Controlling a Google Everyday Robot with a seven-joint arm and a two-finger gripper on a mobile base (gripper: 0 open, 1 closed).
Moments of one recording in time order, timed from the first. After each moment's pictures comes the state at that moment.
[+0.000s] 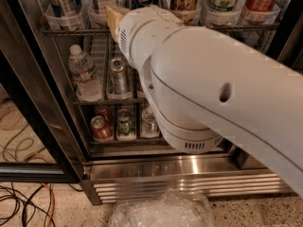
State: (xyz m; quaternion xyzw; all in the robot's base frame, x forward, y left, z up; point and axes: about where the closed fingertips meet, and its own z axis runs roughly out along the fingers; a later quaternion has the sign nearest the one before) arm 0.543 0.027 1.069 -0.07 0.72 0.13 0.68
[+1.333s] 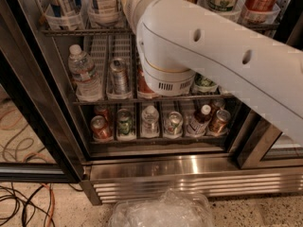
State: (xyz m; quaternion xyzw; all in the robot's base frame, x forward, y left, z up) arm 0.647 0.010 1.077 -0.05 0.70 0.07 0.71
